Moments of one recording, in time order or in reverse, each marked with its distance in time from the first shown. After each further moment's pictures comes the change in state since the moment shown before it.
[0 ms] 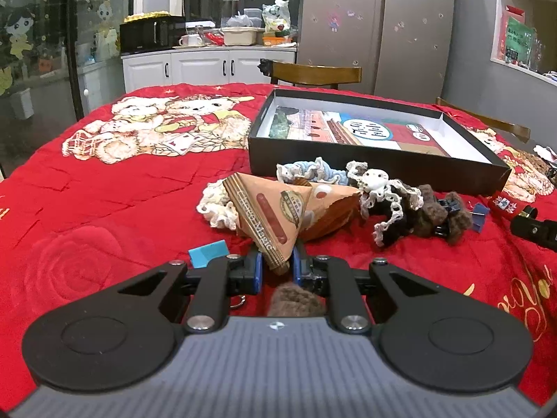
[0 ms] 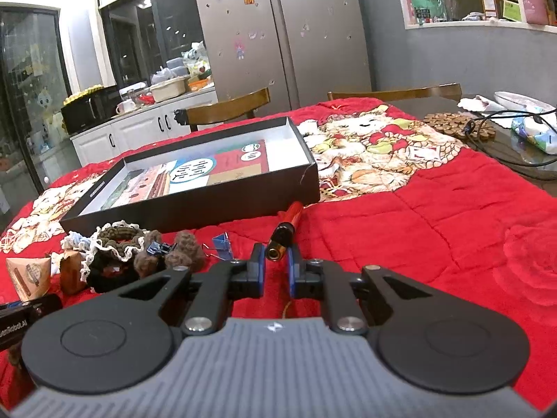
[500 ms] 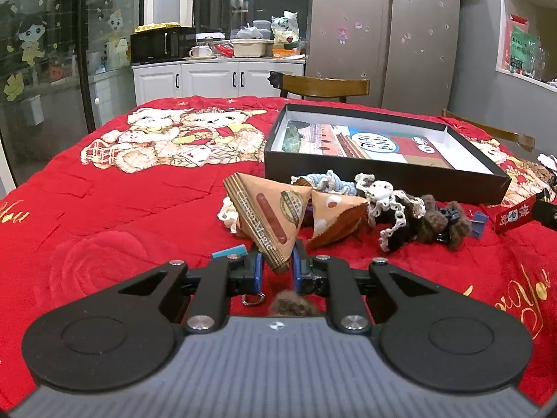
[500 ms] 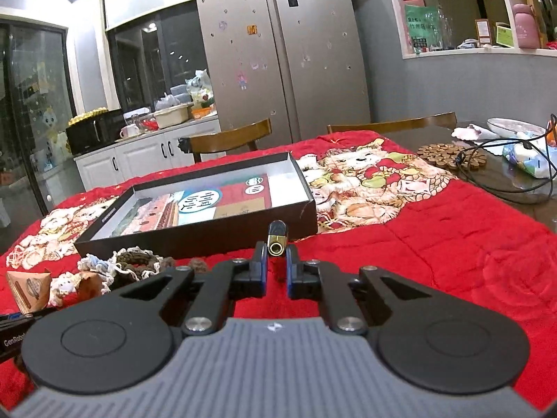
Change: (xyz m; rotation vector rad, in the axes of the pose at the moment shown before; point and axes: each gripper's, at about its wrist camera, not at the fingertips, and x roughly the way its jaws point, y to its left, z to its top) left arm -0.021 0.005 -0.001 -0.005 -0.042 0.030; right arm -0.027 0.003 0.008 -0.012 -0.098 0.011
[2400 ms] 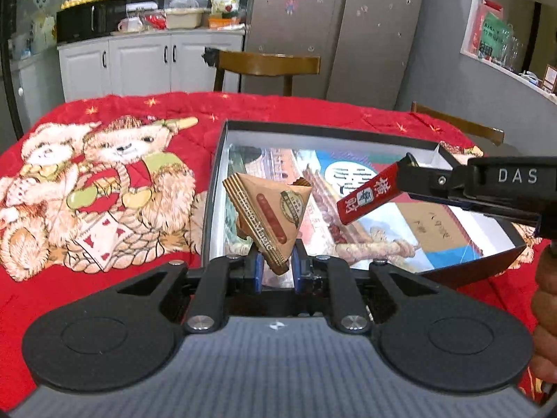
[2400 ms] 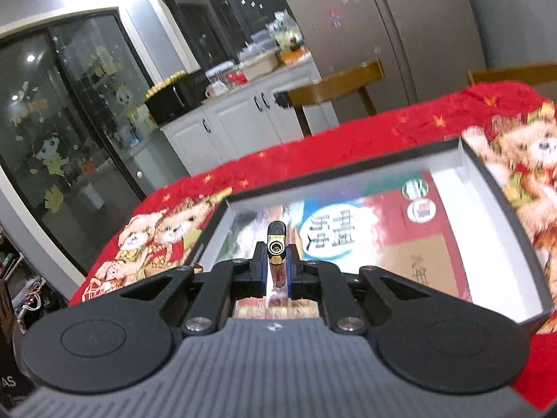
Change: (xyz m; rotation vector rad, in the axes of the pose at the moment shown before) left arm 0.152 0.002 0.109 0.045 0.153 -0.251; right arm 0.169 0.067 0.073 0.098 0.284 0.397
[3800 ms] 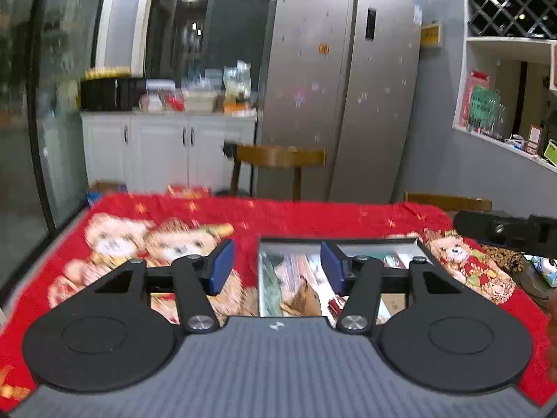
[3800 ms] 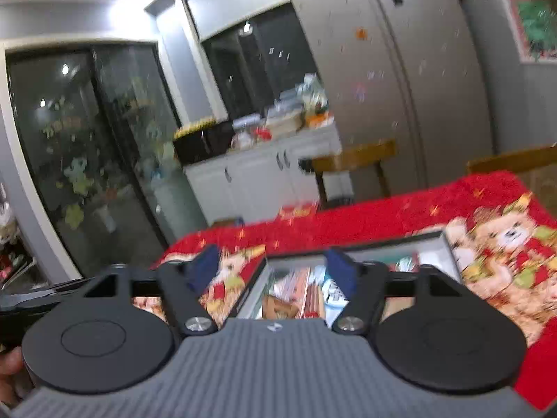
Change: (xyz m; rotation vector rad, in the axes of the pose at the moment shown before) left arm -0.157 0.010 0.043 0.020 -0.304 0.046; right arm -0.141 0.063 0.021 -0.156 -0.255 0.017
